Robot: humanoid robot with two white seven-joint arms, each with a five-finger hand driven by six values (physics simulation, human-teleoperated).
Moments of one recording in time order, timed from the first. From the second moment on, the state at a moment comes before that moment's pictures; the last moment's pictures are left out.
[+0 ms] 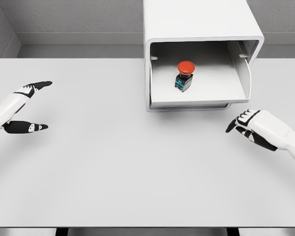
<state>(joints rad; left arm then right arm) -0.08 0.41 0.29 -1.50 -0.28 -0.61 -0.61 0.05 -0.86 0.21 -1.66 0.35 -0.61 0.03</state>
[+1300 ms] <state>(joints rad) -0.08 0.40 0.29 -1.50 -0.28 -0.61 -0.61 -0.12 -0.81 0.24 -1.67 0.36 -0.61 0.04</state>
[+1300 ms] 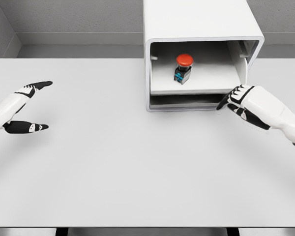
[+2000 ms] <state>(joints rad) -0.08 0.40 0.29 -1.50 -0.28 -0.61 -0.61 -0.27 -0.74 0.34 -1.52 0.36 -0.61 0.04</state>
